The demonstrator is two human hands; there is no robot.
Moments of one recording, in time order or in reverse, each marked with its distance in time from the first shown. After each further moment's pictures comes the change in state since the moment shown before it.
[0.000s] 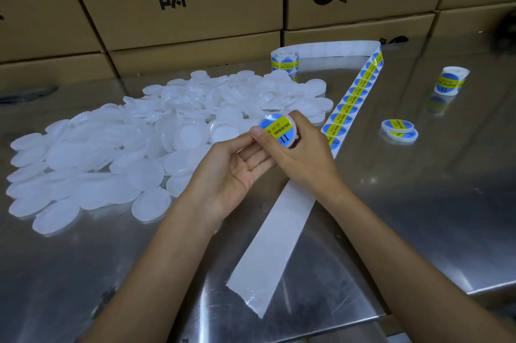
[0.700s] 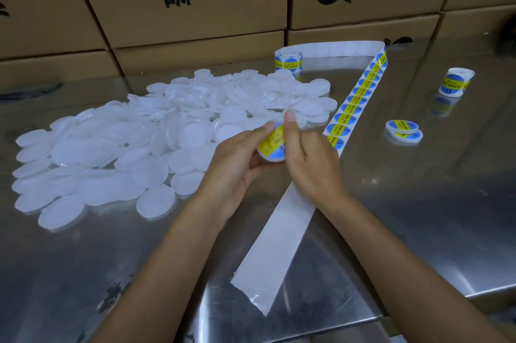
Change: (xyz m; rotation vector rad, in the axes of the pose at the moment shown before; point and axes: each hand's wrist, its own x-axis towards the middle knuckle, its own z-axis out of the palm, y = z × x) left_hand -0.001 -0.007 0.004 0.481 0.106 0.179; right_hand -0.006 0.001 0.002 -0.195 0.076 -0.044
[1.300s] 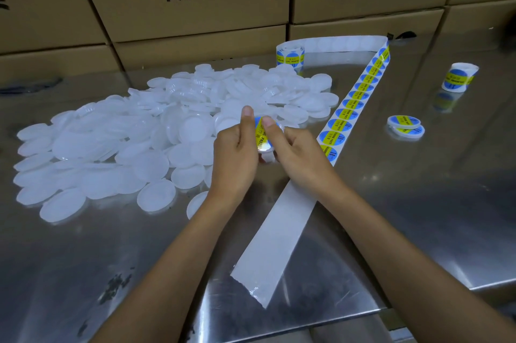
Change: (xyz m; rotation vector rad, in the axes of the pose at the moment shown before) left_hand 0.011 -0.015 0.003 0.423 0.338 0.309; right_hand -0.001 -0.005 0.001 0.312 -0.305 0.041
